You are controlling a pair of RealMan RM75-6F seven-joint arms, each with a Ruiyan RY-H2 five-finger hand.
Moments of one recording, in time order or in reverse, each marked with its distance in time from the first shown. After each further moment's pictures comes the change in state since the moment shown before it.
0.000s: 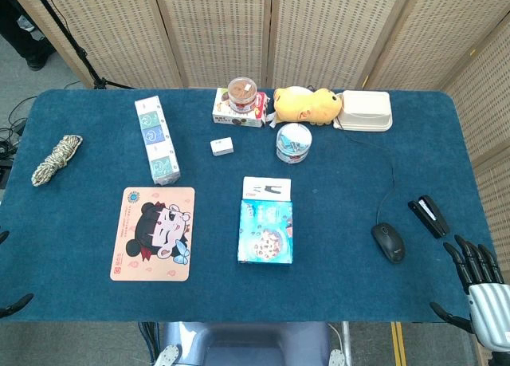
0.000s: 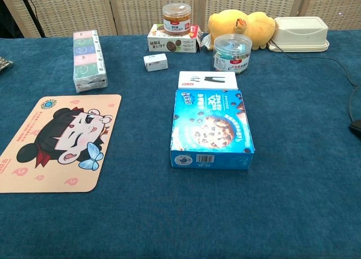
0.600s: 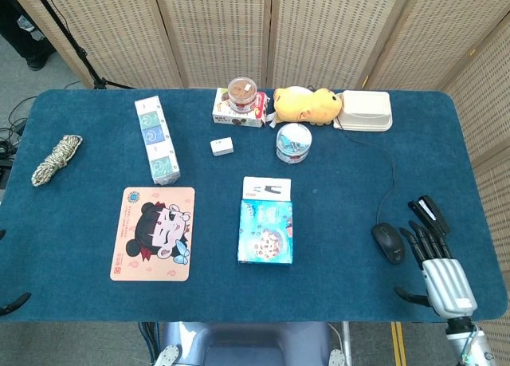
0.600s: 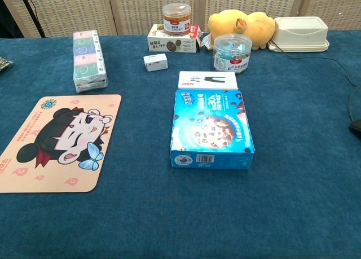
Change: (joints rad) left arm -0.001 0.008 -0.006 0.000 -0.019 -0.012 -0.024; right arm 0.152 -0.079 0.066 -0.112 0.137 -0.274 -0.115
